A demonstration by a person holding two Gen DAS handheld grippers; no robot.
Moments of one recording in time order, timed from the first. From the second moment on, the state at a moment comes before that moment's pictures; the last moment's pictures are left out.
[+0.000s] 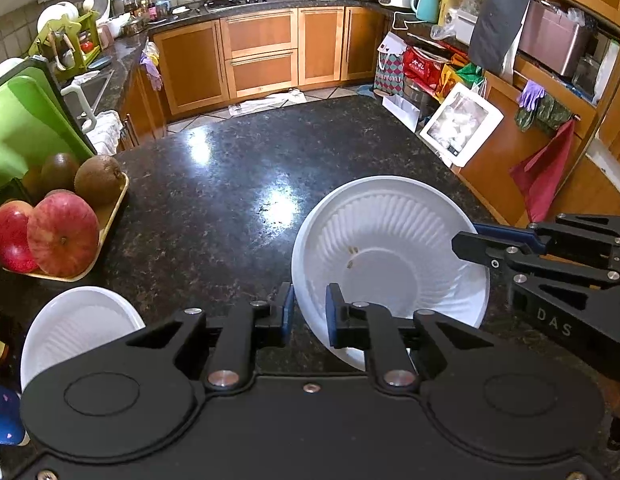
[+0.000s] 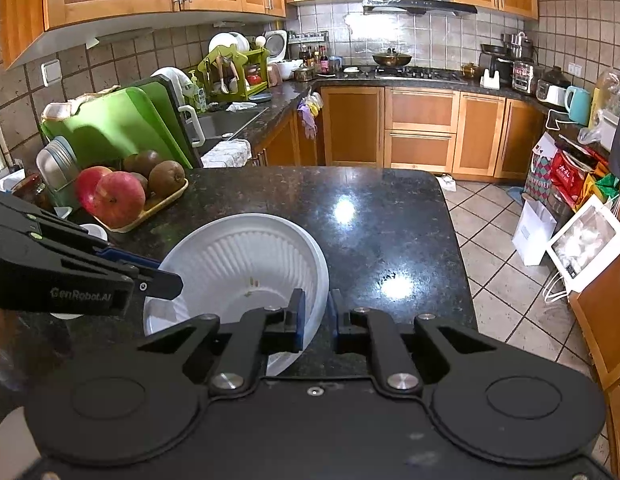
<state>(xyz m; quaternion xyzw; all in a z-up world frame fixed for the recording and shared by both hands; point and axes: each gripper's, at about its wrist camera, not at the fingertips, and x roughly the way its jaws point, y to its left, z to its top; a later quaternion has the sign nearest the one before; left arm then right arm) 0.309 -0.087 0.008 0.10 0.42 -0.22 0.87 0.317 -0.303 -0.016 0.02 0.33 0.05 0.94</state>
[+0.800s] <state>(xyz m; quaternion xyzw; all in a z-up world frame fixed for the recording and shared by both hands) 0.235 -0.054 0.062 0.10 0.40 -0.20 0.89 0.224 -0.273 0.054 -0.01 0.28 0.08 0.96</state>
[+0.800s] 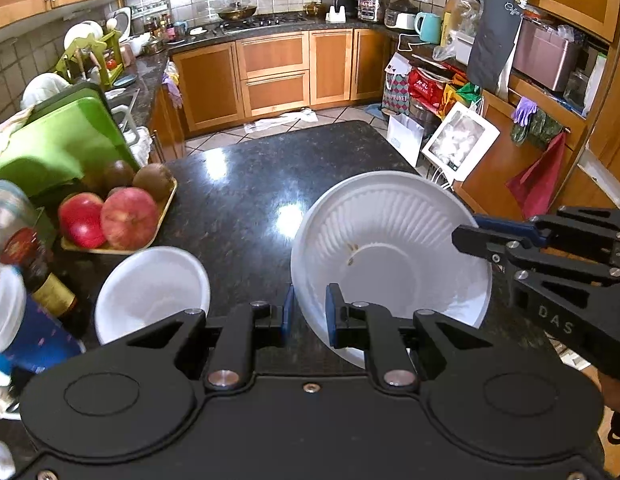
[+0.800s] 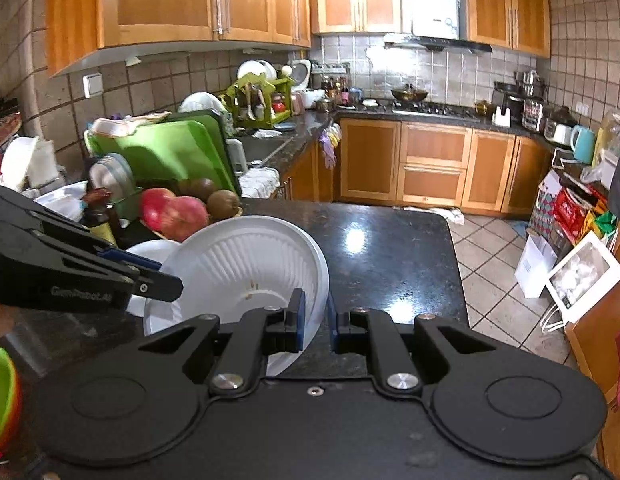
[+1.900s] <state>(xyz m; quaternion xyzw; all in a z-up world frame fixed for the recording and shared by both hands) 0.163 -0.012 0.027 0.11 0.47 -0.18 0.86 0.138 -0.229 0.031 0.03 0.33 0.11 0.94</state>
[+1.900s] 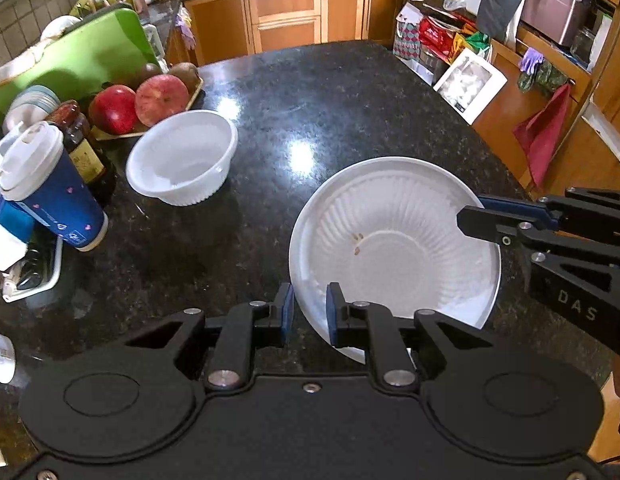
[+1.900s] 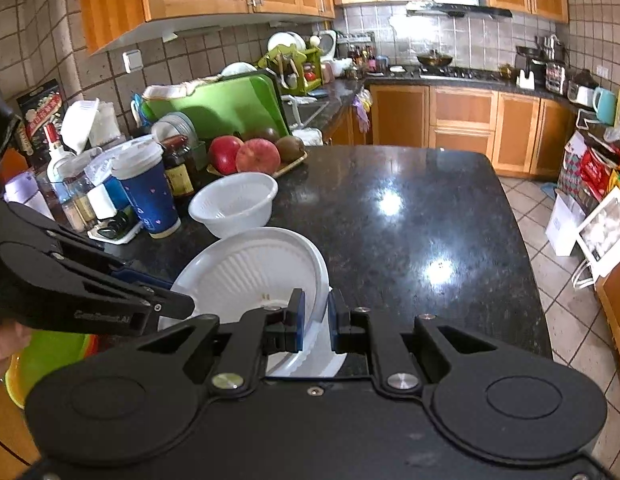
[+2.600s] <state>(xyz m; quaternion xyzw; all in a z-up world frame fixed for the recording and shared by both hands) 0.176 -0.017 0.003 0.11 0.49 -0.20 0.84 0.162 -0.230 -0.001 0.02 0.37 0.10 0.92</state>
